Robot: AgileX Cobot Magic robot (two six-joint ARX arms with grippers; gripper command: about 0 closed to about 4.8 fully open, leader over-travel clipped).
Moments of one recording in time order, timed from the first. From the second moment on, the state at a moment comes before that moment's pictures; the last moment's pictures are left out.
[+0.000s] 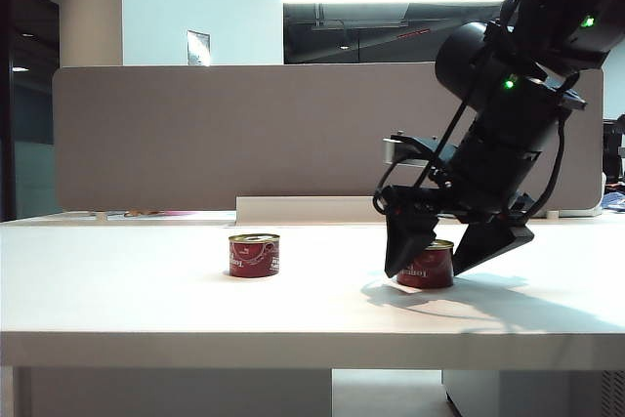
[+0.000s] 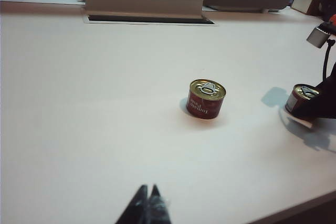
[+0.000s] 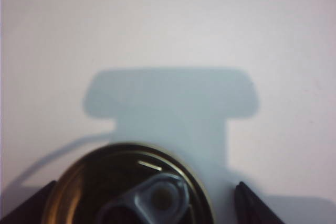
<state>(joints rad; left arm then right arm) -0.03 0.00 0.01 -0.13 0.39 -0.06 0.40 1.79 1.00 -0.13 -0.09 -0.03</state>
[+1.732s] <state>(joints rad) -0.03 0.00 0.01 -0.13 0.39 -0.06 0.61 2.04 1.55 -0.28 -0.13 -0.08</state>
